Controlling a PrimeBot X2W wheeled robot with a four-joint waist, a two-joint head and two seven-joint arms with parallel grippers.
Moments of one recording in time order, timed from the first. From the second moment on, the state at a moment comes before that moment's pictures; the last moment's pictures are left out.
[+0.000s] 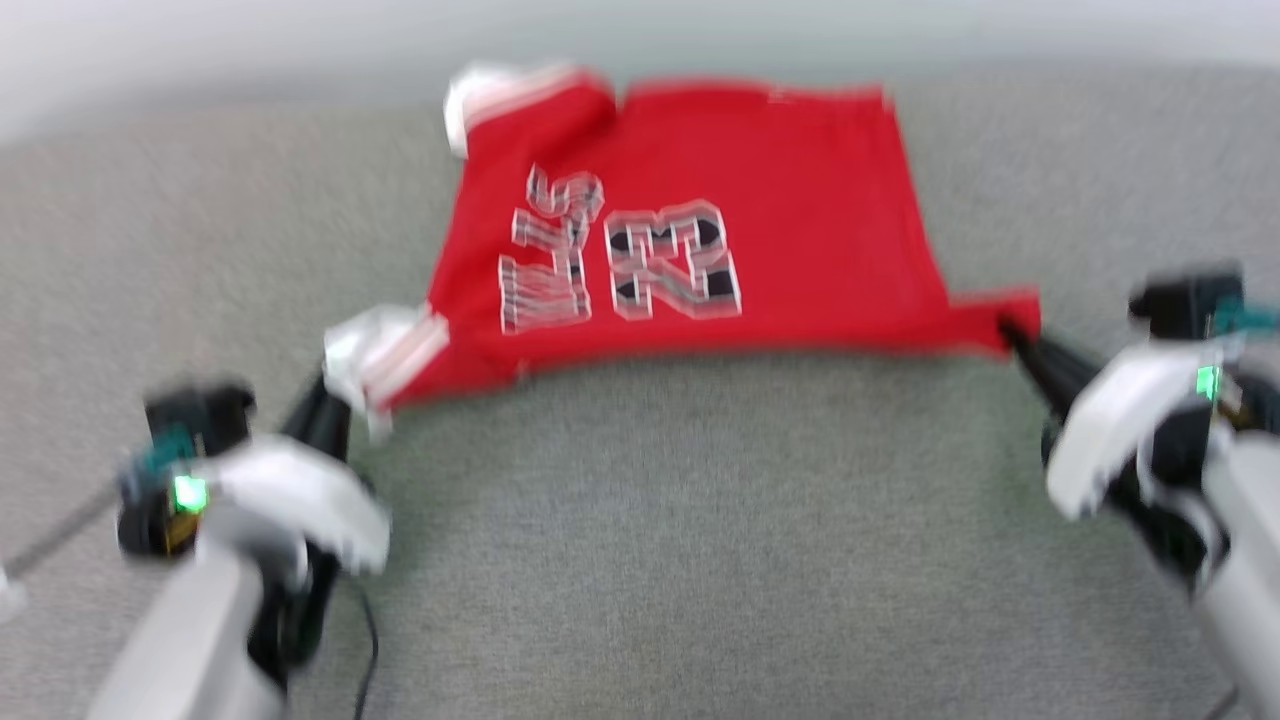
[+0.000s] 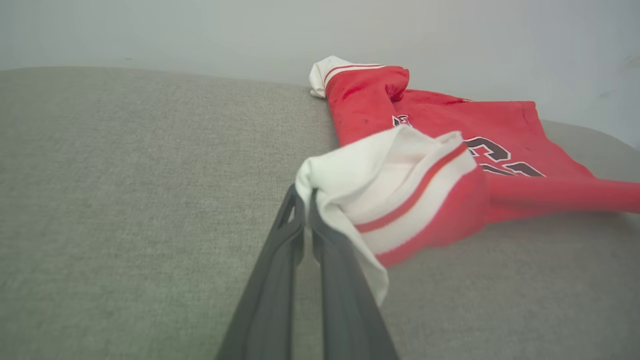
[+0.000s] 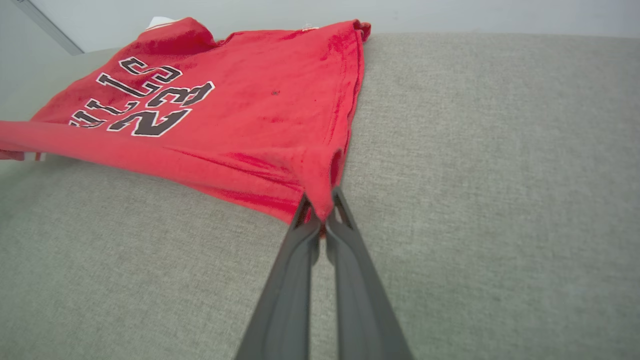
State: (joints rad) left arm -0.40 0.40 -0.32 0.39 -0.68 0.04 -0.12; right arm -0.61 -0.47 0.51 0.55 0.76 0.13 0.08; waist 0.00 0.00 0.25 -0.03
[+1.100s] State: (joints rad) left arm -0.03 0.50 -0.38 0.00 -0.74 0.18 0.16; right arm -0.03 -0.22 0.03 0.07 0.45 0.13 0.54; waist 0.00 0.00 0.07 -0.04
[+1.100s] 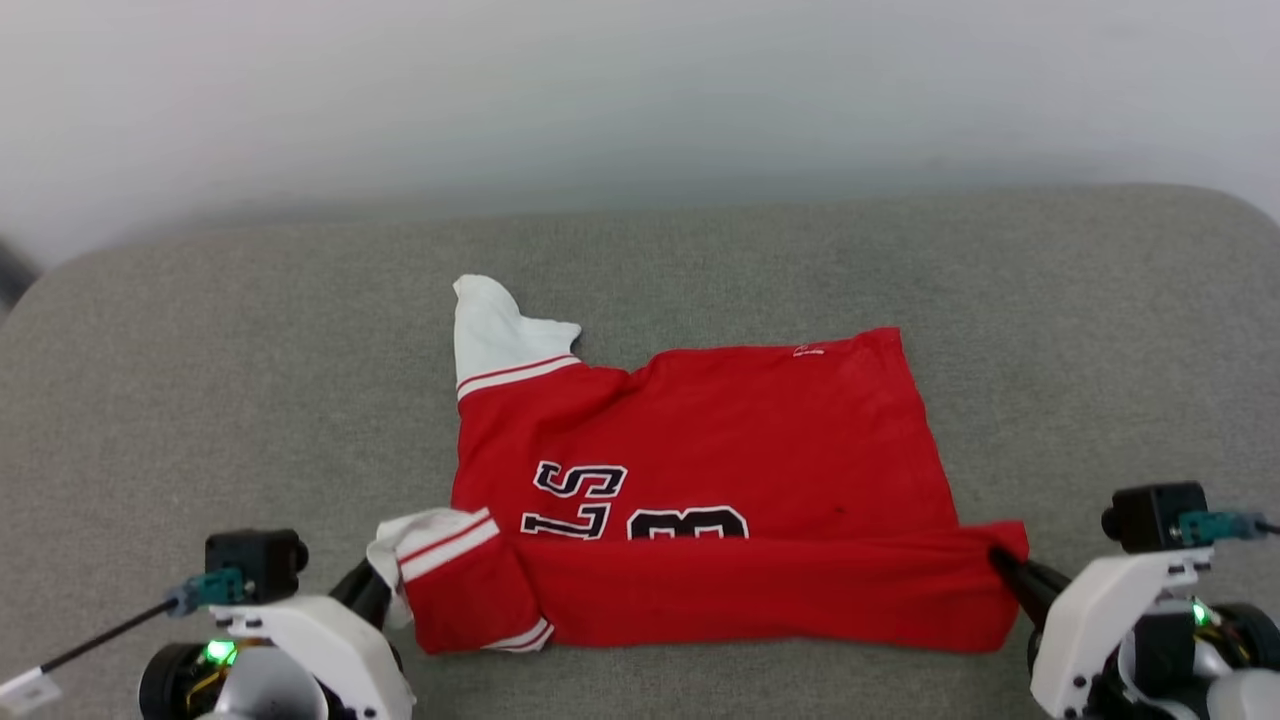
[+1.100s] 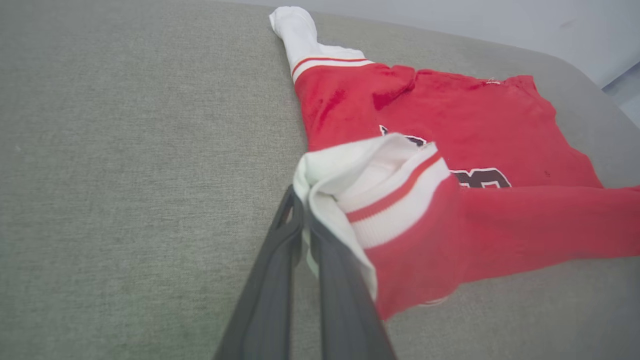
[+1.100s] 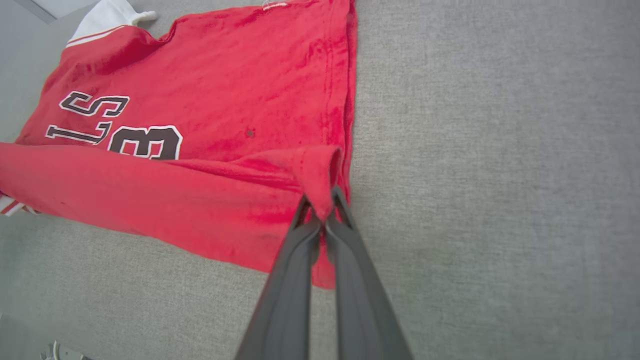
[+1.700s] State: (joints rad) left arm -0.22 0.43 -0.42 0.23 -0.75 0.07 0.11; right arm -0.30 -0.26 0.22 0.39 0.51 0.13 0.28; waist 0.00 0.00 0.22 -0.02
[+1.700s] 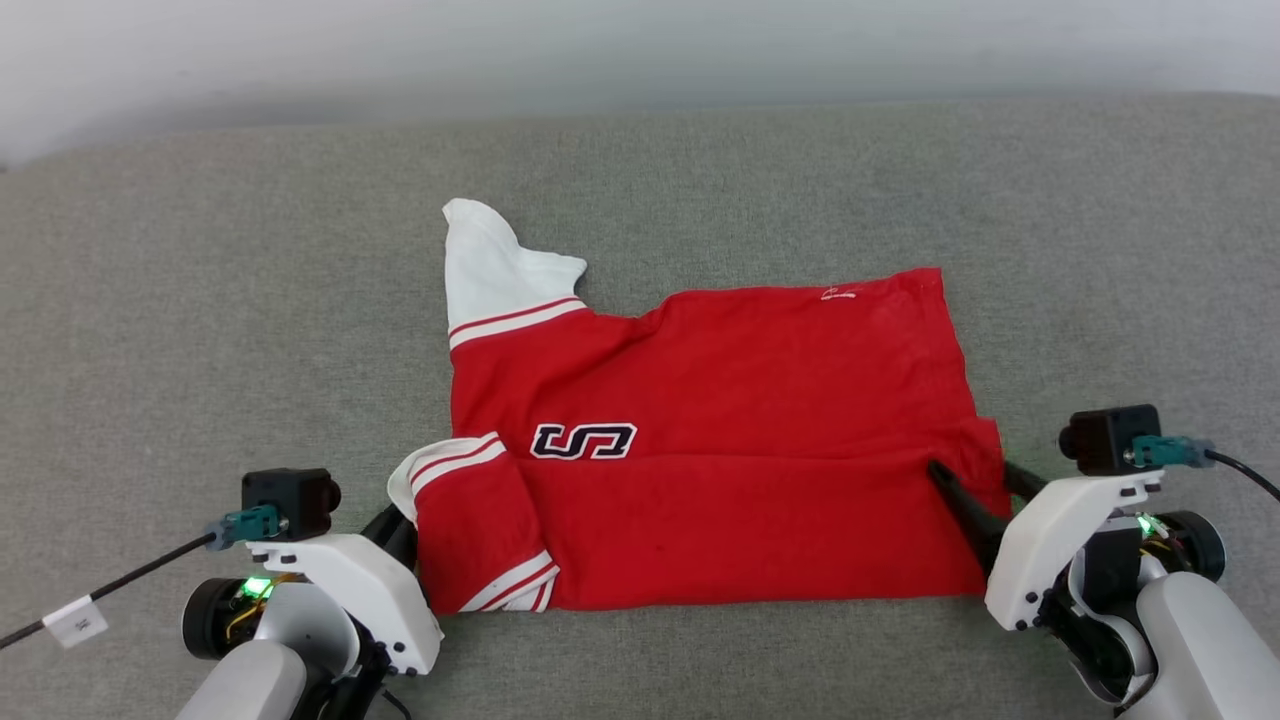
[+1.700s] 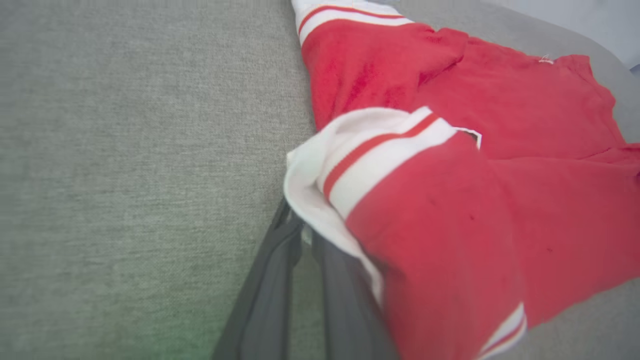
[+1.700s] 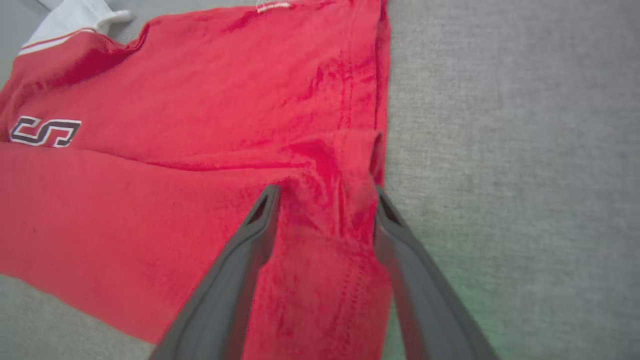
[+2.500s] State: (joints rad) left arm -0.17 0.62 -0.37 0.05 -0.80 0.14 0.33; right arm 0.00 -0.23 0.04 0.03 0.28 0.13 -0.02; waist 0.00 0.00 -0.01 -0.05
